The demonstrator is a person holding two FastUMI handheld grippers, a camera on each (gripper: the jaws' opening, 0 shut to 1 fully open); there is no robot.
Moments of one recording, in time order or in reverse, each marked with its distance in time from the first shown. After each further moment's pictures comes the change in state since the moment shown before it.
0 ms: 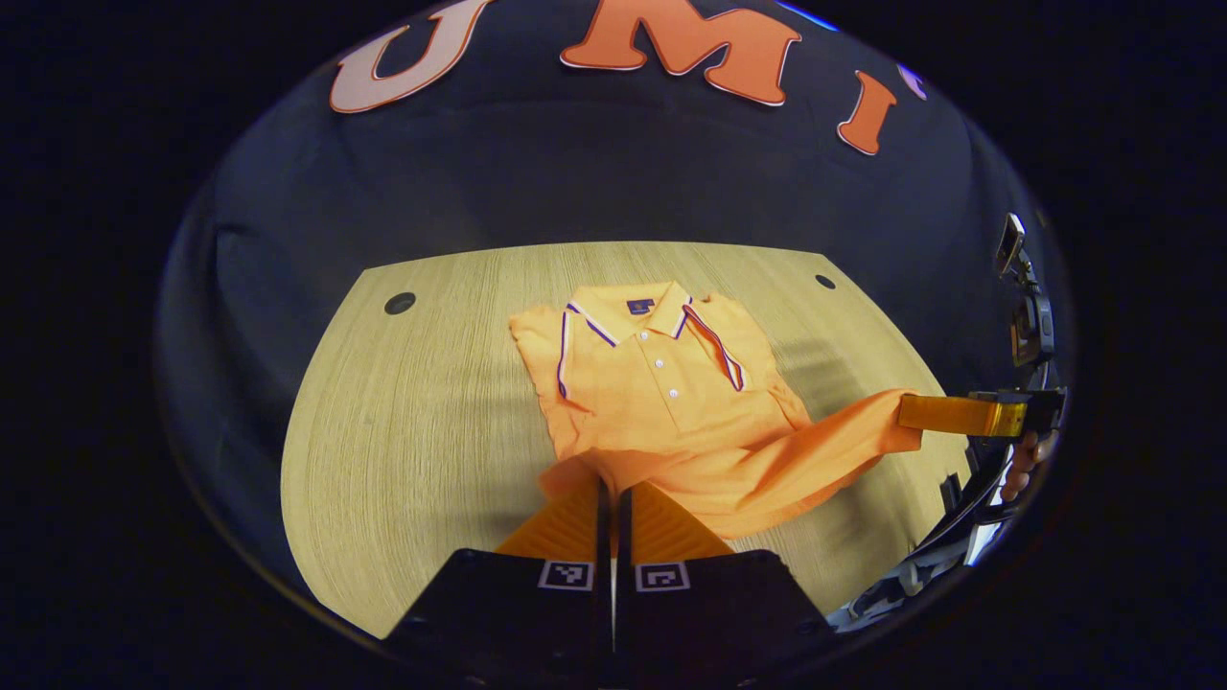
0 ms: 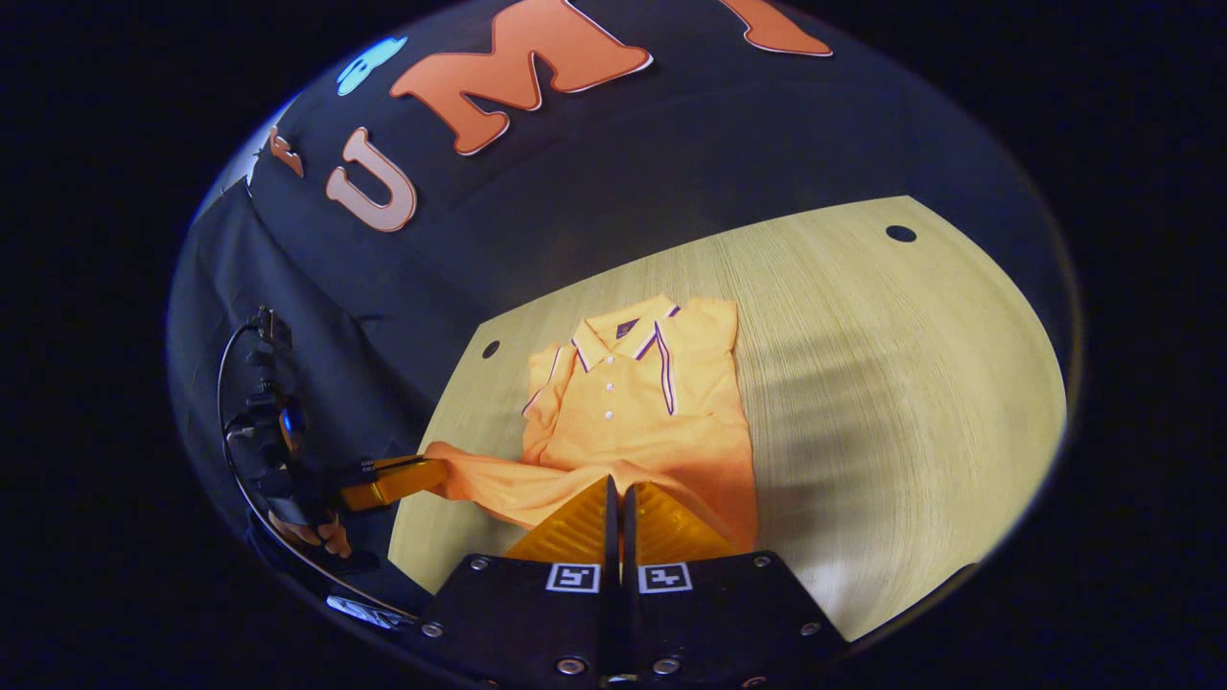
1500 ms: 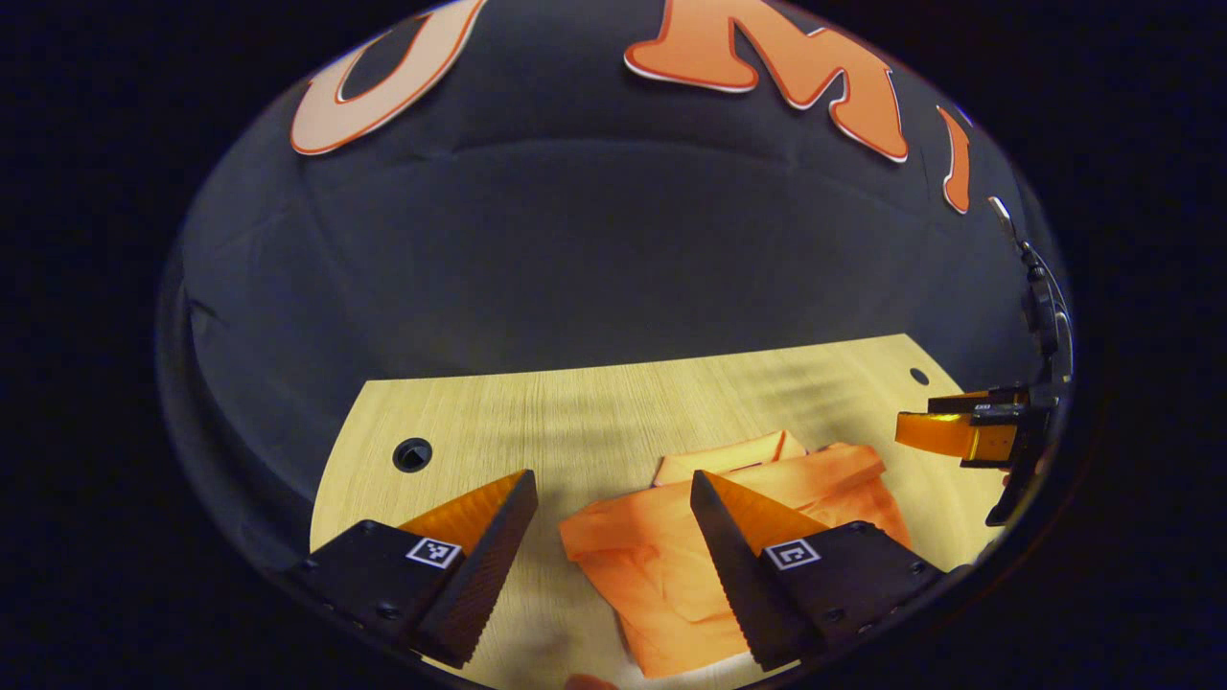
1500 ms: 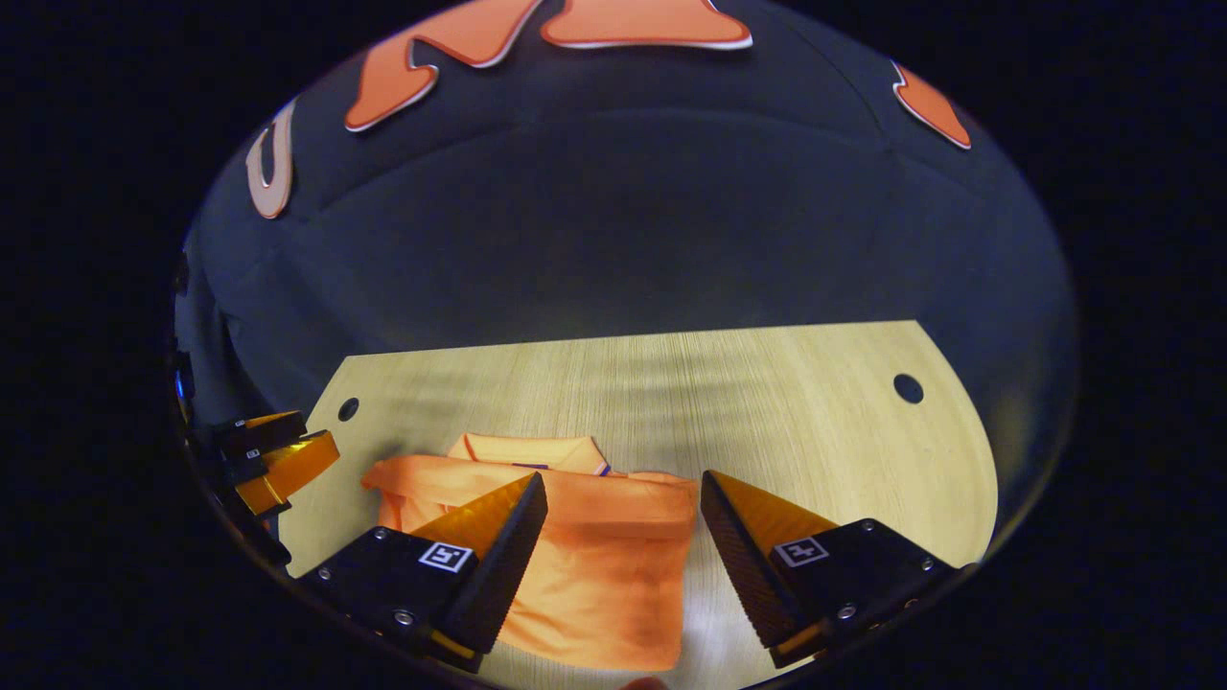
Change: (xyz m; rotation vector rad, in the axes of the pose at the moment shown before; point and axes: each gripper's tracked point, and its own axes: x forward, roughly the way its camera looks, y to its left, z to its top) left arm 0.107 0.092 0.180 -0.004 -0.217 0.119; right arm 0.145 -0.027 0.169 -0.239 -0.103 -0.335
